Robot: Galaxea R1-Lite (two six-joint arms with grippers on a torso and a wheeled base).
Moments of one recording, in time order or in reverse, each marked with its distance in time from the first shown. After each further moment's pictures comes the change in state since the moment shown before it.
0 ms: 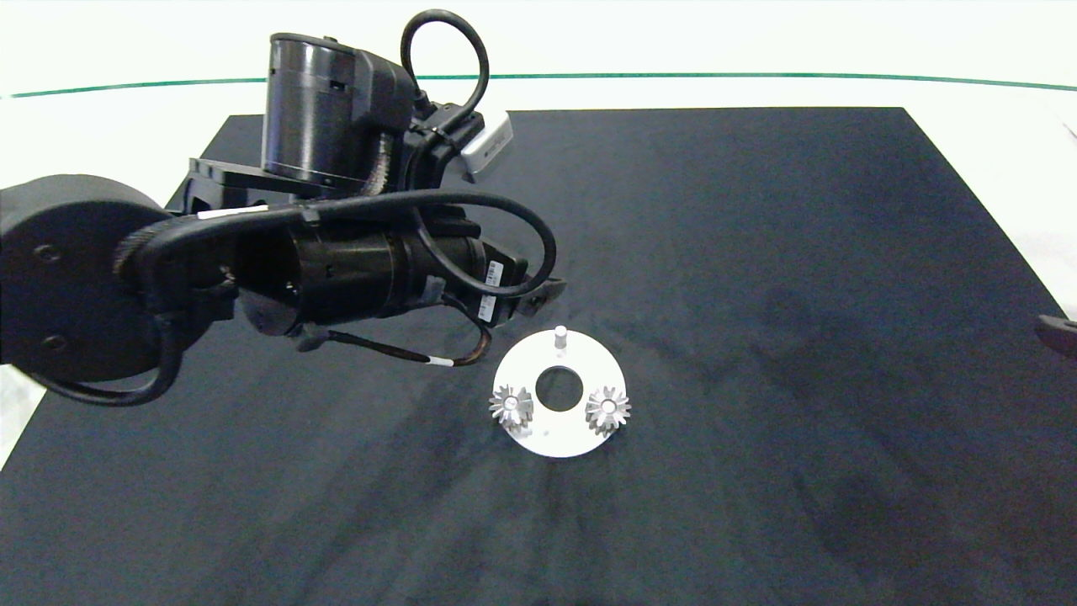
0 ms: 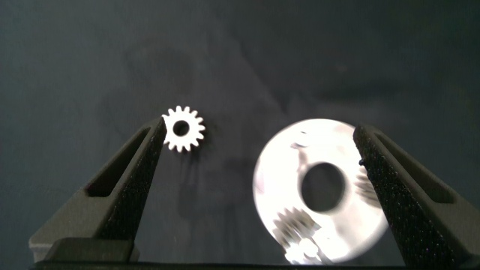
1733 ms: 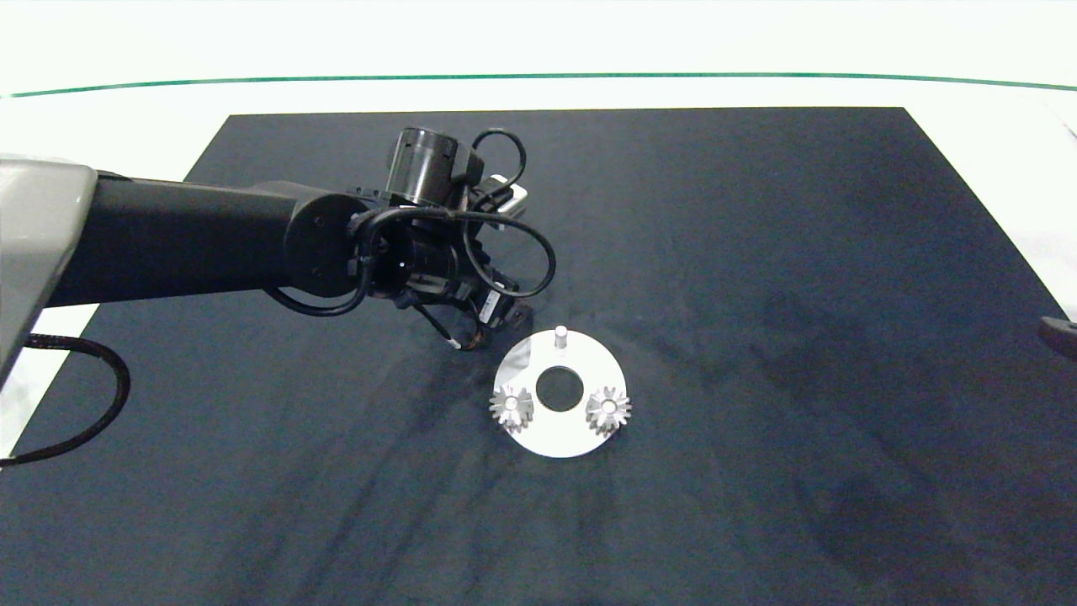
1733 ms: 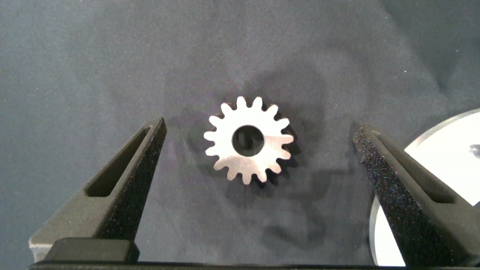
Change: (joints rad) left arm 0.148 0.302 -0.317 0.238 0.003 0.135; right arm 0.014 -0.004 0.001 0.000 0.000 -0.001
